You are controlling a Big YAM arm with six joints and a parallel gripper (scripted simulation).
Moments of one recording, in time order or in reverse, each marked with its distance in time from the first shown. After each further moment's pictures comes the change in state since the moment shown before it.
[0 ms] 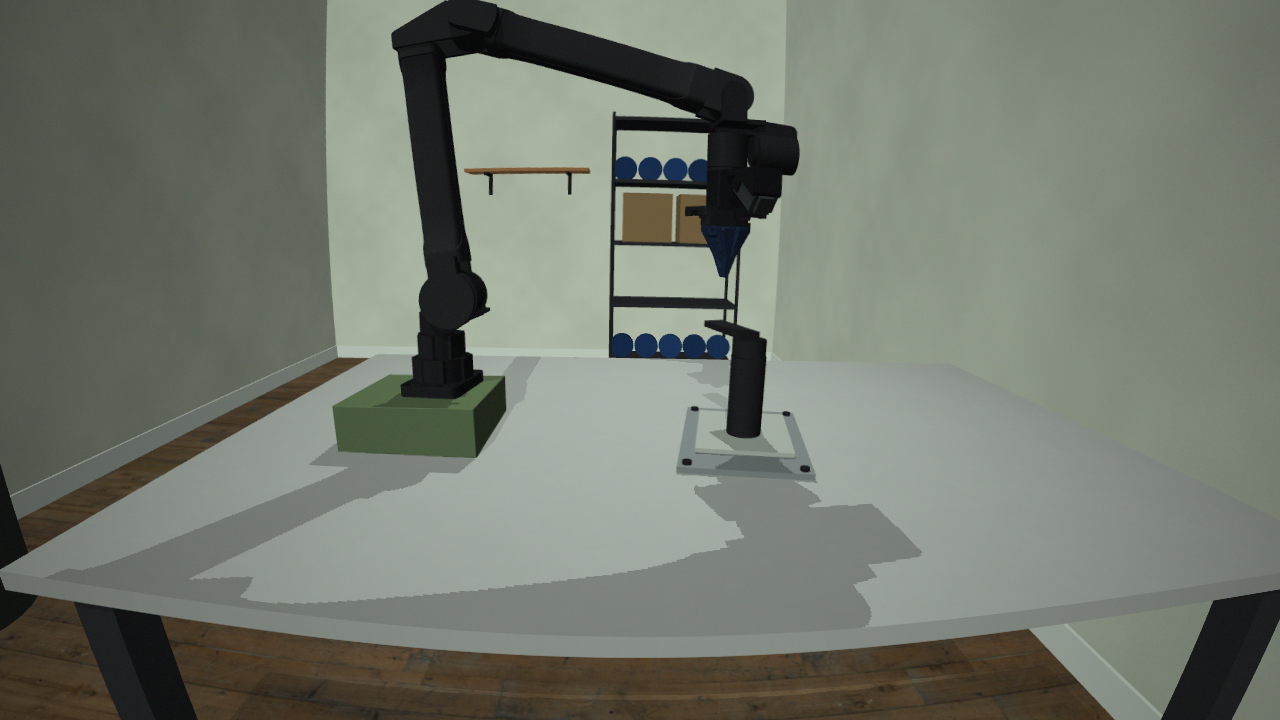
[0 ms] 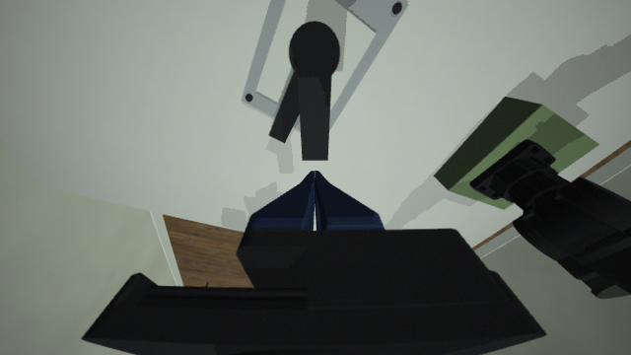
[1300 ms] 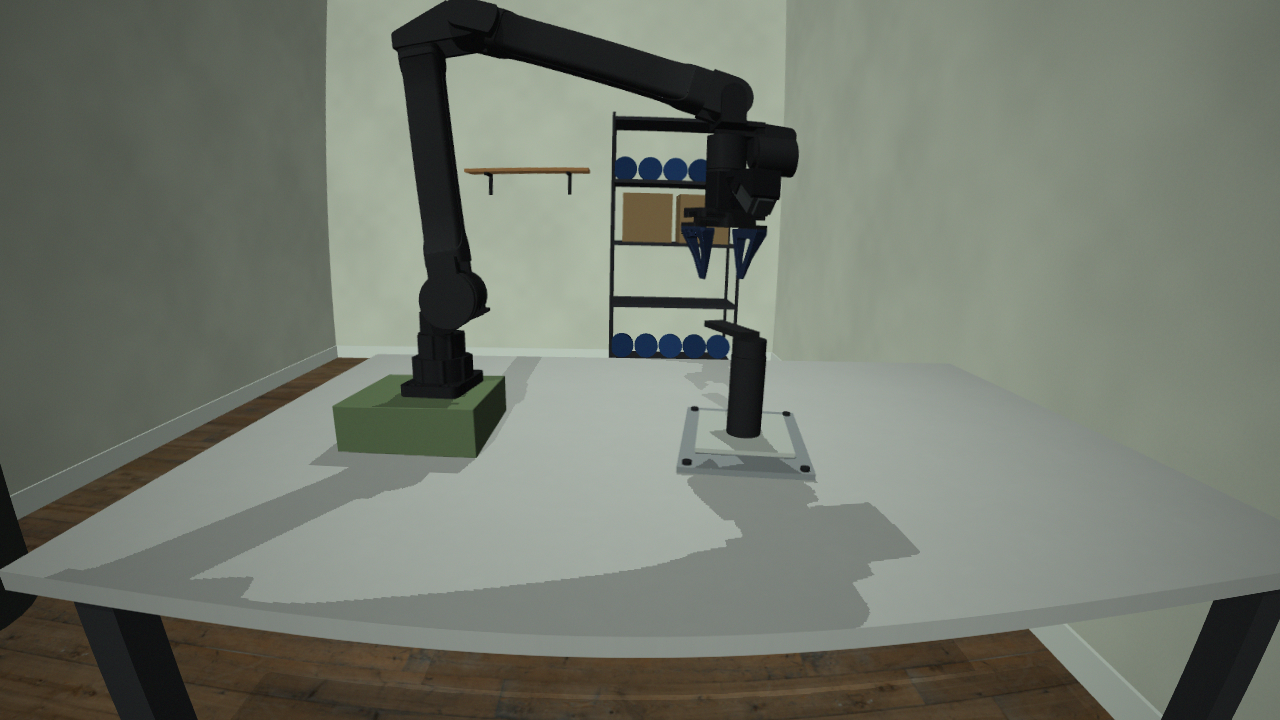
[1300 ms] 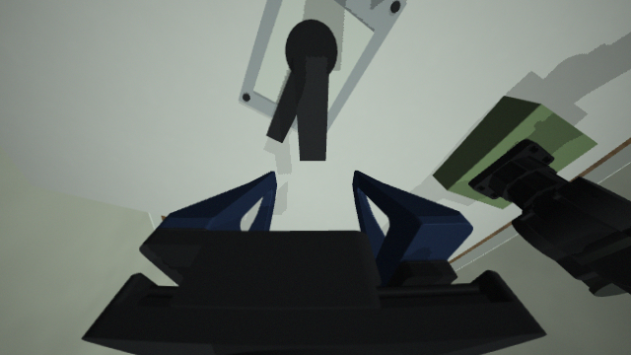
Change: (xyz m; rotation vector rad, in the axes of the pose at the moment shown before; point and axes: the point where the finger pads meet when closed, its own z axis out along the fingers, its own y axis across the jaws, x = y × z) arm 0.001 -0.002 0.002 0.006 0.002 0.000
